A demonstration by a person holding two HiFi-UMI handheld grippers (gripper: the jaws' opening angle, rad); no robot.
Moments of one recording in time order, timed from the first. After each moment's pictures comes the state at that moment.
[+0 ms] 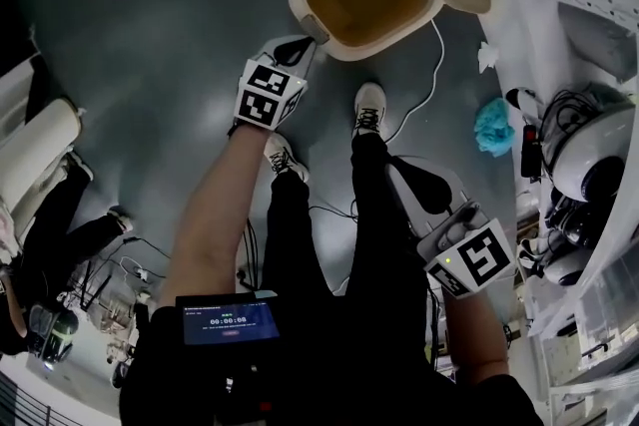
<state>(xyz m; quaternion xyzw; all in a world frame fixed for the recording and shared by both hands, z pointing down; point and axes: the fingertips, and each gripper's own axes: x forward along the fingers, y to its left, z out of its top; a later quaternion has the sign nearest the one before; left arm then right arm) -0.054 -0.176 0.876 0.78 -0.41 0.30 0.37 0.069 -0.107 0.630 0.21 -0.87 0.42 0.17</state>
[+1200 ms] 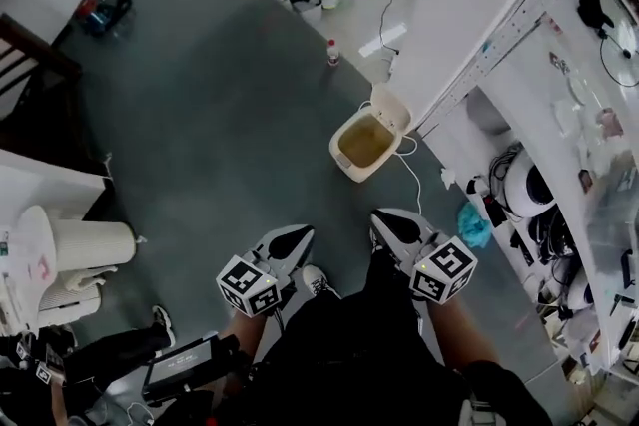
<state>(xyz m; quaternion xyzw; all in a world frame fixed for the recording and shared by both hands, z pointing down) -0.100 0.069 0.348 0.88 -0.38 0.02 0.29 -0.004 0.028 0.313 0.25 -0.93 0.26 0.06</state>
